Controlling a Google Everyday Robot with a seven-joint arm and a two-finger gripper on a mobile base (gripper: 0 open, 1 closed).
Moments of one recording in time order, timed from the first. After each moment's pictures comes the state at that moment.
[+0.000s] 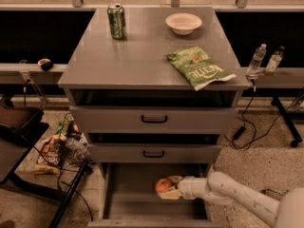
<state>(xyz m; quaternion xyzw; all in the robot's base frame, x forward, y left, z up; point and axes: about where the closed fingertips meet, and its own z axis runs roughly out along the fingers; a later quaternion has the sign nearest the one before) 0.538 -0.078 0.283 -0.41 0.77 0.34 0.36</state>
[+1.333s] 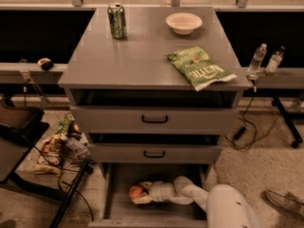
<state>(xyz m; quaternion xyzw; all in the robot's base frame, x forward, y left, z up) 0.576 0.055 0.121 -0.47 0.71 0.37 0.37</state>
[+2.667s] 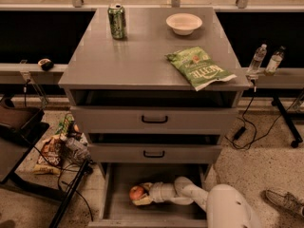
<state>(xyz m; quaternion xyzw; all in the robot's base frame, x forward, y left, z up) 0.575 0.055 0.122 -0.47 0.71 0.37 0.37</state>
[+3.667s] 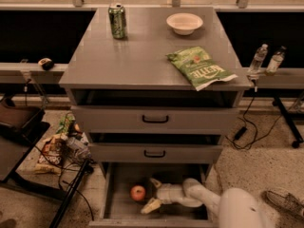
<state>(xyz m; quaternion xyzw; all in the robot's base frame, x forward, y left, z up) 0.560 0.021 0.134 -0.47 0.71 0.38 0.37</state>
